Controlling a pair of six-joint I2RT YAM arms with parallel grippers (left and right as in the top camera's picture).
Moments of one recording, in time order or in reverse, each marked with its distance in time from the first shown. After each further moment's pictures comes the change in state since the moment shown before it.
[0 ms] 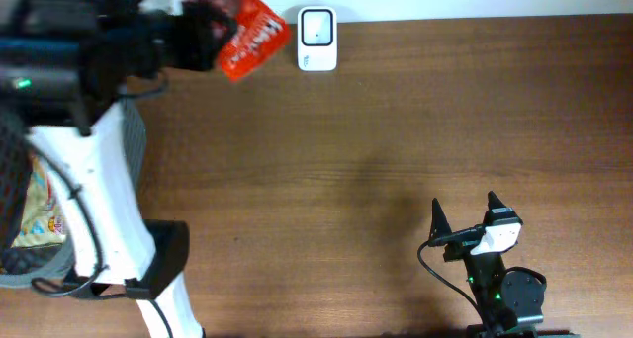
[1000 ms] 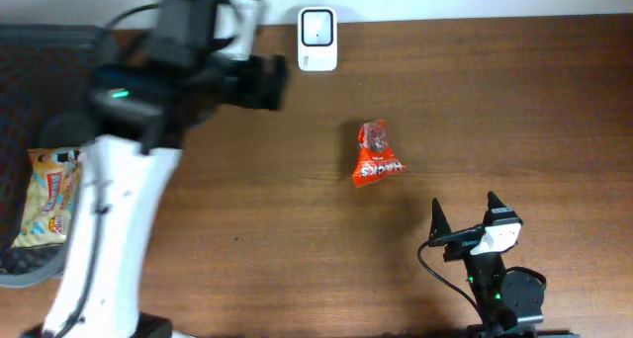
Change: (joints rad) left arm -0.195 -0.402 -0.966 0.490 -0.387 0.023; right arm 0.000 0.001 0.000 0.000 0.000 0.000
